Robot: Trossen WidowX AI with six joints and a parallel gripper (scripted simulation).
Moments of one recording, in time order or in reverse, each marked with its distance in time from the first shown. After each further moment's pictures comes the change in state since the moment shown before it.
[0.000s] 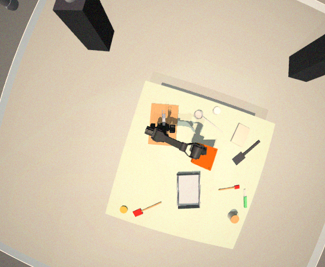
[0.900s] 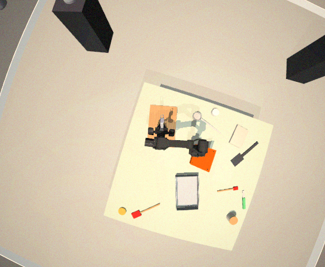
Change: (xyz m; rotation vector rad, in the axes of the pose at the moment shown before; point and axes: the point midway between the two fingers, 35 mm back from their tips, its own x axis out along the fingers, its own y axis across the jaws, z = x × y) arm -0.053 0.005 -0.027 0.117 0.390 -0.128
